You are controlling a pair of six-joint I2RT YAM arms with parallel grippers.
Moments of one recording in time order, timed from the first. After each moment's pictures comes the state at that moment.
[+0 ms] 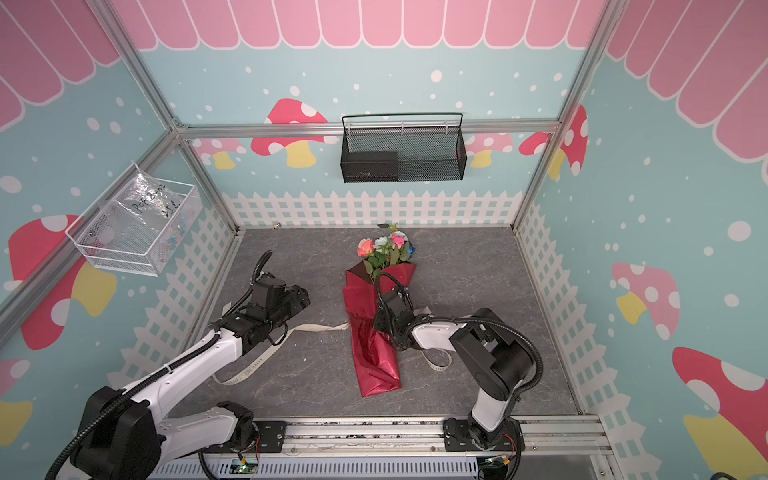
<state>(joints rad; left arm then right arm) -0.34 1.18 0.70 -0.27 -0.19 -0.88 0.73 1.73 0.79 0.12 0.05 0.96</state>
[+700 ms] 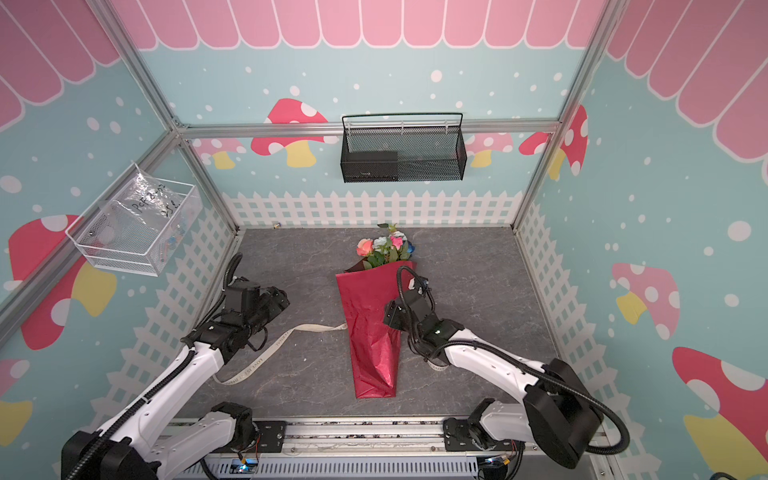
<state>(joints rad) -0.17 0.99 0.68 -0.43 -0.18 -0.85 0.71 1.21 0.72 -0.21 0.21 0.82</state>
